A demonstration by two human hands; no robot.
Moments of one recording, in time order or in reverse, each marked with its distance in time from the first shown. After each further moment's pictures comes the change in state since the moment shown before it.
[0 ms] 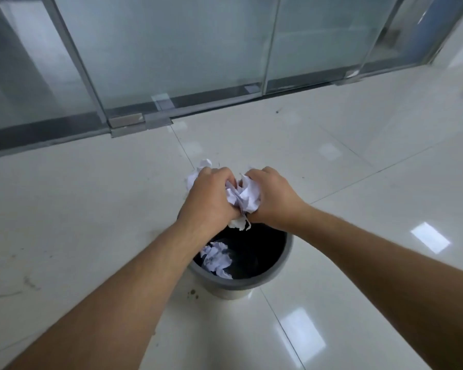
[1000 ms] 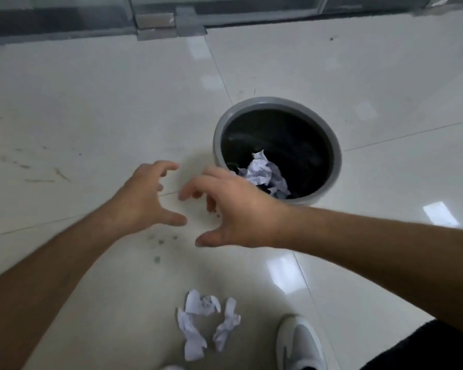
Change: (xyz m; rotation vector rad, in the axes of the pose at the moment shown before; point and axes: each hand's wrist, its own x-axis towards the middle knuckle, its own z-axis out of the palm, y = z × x) left_hand -0.151 -0.169 -0.030 -0.030 -0.255 -0.438; right_hand -0.090 -0.108 0.092 0.107 -0.563 -0.289
